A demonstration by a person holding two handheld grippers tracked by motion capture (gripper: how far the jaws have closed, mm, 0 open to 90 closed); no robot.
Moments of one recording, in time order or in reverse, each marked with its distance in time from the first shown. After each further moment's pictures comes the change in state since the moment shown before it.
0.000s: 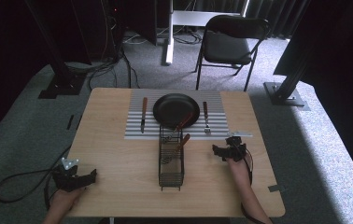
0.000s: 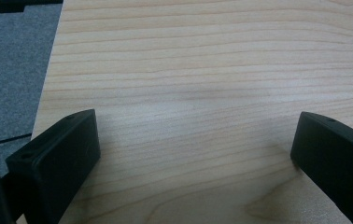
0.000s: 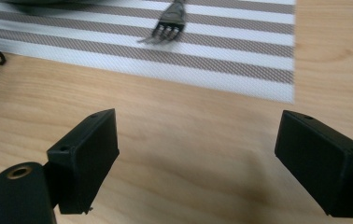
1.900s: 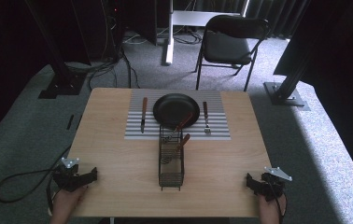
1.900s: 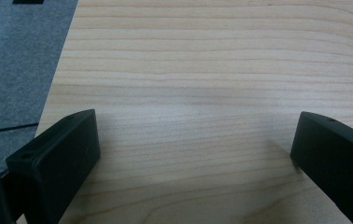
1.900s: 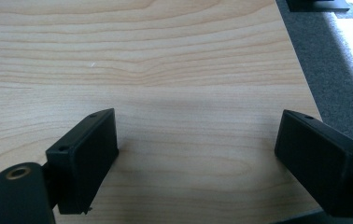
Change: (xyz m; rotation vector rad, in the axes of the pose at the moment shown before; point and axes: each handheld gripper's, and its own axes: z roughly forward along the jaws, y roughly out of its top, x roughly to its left) left arm -0.006 0.002 0.002 -0.001 0.060 -0.066; right arm -0.054 -0.117 -0.090 -0.044 -0.273 0.143
